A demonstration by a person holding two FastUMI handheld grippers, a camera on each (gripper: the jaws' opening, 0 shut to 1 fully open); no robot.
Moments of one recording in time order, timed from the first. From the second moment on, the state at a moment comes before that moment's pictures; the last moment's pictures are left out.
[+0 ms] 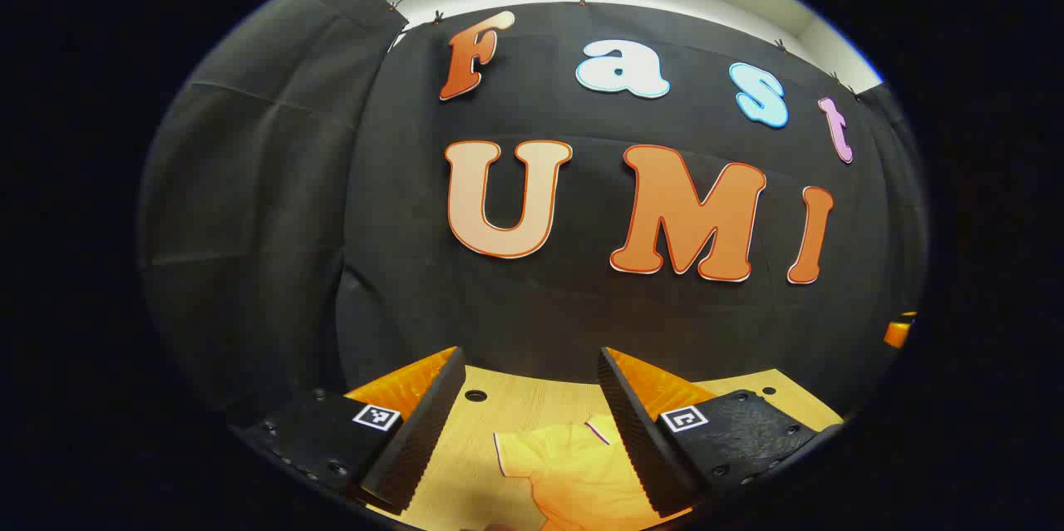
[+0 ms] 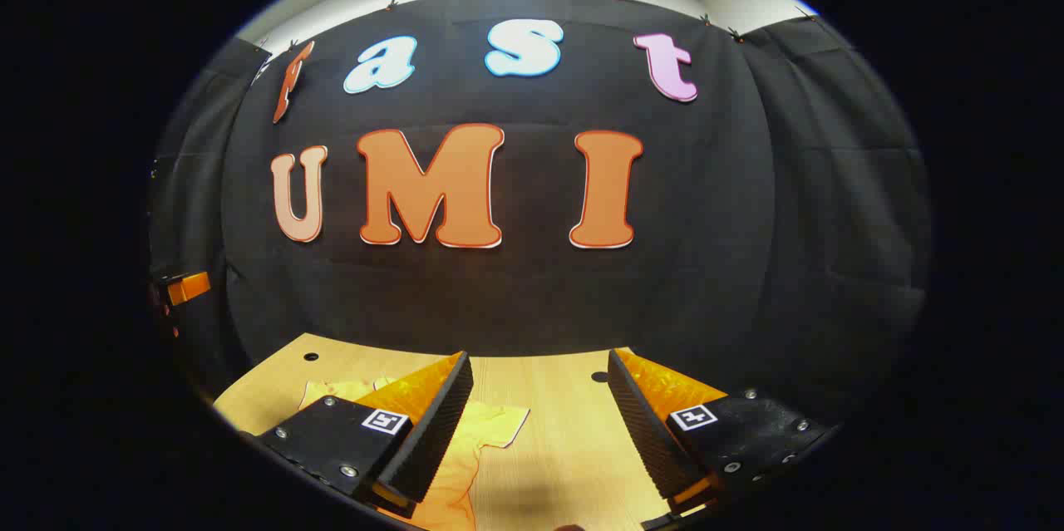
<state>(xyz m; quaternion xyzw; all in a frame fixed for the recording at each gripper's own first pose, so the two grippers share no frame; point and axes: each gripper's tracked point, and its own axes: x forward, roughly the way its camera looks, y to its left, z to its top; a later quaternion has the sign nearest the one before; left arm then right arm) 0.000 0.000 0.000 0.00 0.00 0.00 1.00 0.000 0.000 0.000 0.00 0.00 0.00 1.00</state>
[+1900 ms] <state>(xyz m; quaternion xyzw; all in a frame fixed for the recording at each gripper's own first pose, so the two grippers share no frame) 0.095 0.085 -0.081 0.05 0.10 0.03 0.99 0.191 0.042 -0.130 0.03 0.32 -0.02 0.95</state>
